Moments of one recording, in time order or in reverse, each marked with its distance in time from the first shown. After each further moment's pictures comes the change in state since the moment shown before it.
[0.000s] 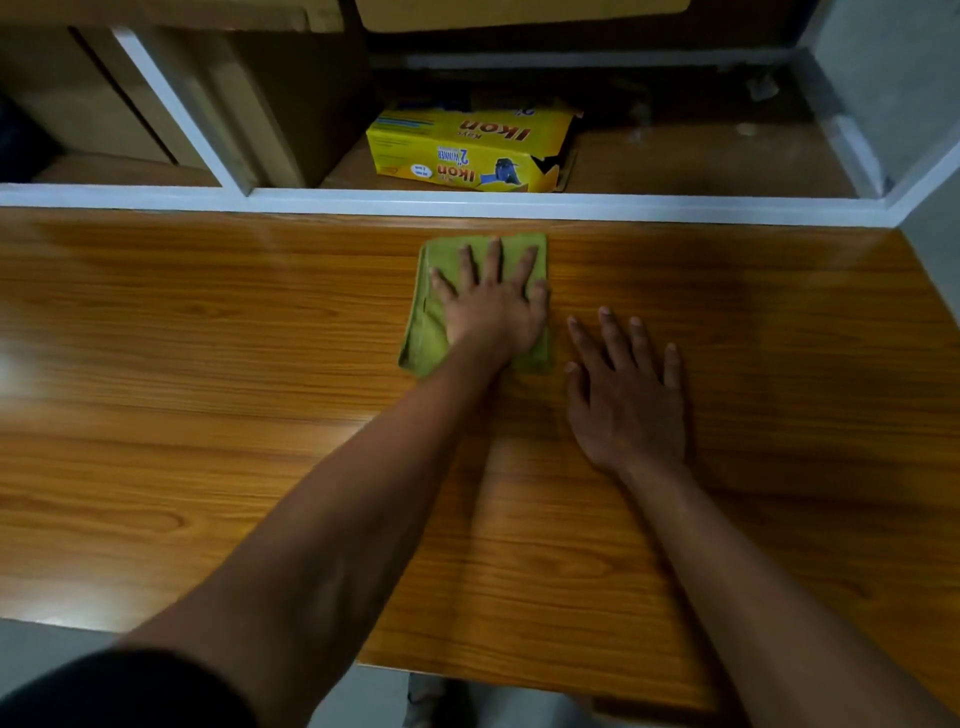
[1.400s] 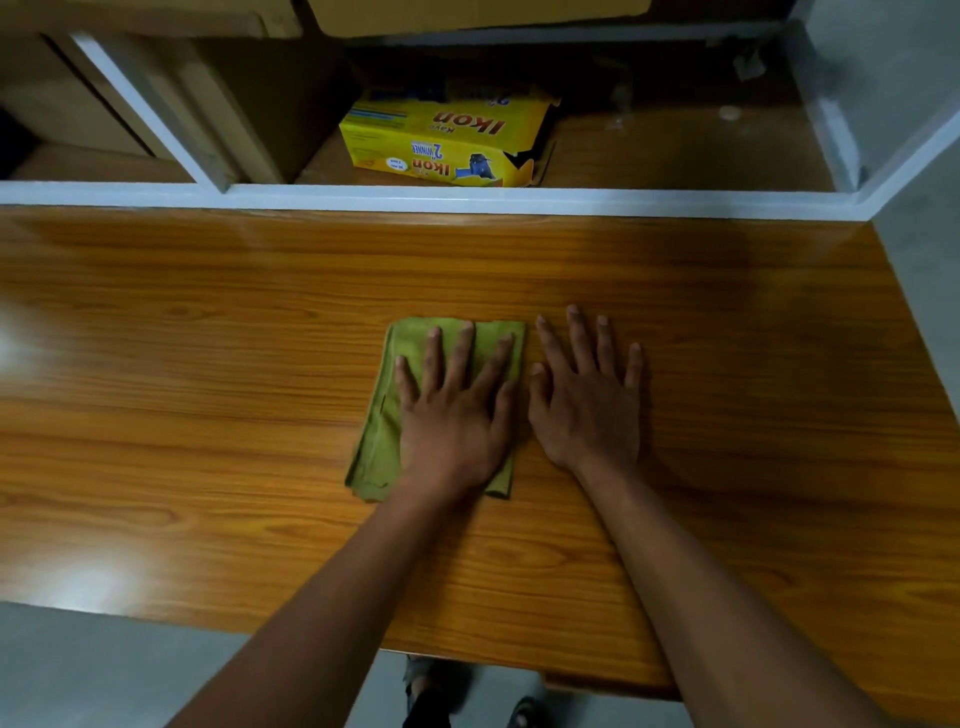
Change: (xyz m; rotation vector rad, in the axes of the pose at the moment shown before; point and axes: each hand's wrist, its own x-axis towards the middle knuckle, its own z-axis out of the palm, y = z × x) left_hand -0.145 -0.002 0.010 -0.031 0.037 0.026; right_hand 0.002 -0.004 -0.005 0.031 0.015 0.011
